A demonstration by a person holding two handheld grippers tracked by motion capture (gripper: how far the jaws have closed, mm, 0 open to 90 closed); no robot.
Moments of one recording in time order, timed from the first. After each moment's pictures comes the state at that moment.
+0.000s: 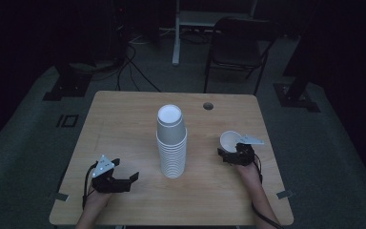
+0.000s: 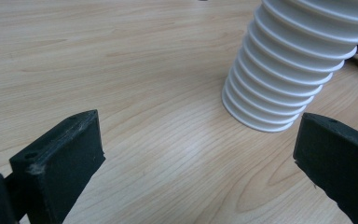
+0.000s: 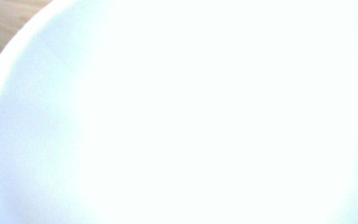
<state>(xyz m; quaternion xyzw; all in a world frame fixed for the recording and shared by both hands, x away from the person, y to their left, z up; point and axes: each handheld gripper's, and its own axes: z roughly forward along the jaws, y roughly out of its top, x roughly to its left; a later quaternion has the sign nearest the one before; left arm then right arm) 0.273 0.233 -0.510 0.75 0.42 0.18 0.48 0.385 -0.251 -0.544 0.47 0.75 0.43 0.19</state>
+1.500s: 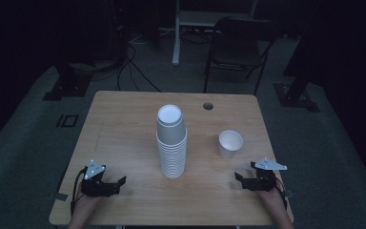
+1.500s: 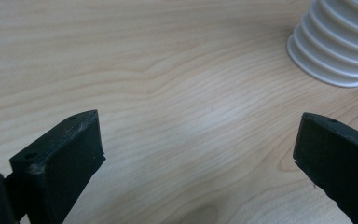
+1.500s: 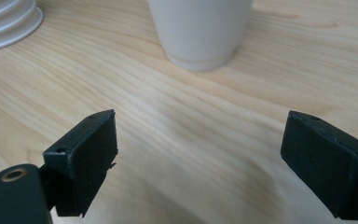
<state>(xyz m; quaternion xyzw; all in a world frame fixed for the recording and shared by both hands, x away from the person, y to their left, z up) 0.266 0.269 -0.530 0.75 0.49 0.20 0.40 0.298 -0.307 -0.548 0.45 0.77 0.42 0.19</state>
